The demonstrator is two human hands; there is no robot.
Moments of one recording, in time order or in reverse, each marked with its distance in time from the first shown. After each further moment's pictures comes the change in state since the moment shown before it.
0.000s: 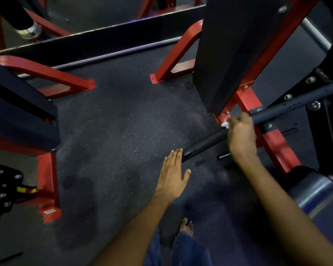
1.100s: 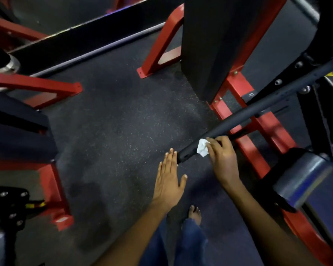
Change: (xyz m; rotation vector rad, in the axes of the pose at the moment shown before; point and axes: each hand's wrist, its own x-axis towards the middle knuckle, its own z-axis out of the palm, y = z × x) left_hand -0.015 -0.008 -0.030 0.081 -0.045 0.074; right_hand -0.069 -0.021 0.021 0.196 -0.064 -0.007
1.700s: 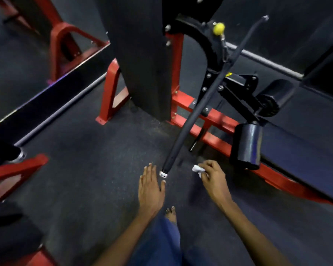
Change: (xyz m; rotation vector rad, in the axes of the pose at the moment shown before) left_hand -0.012 0.002 -0.096 0.196 -0.089 0.192; right_hand -0.103 -0.085 -0.069 0.198 0.164 0.584
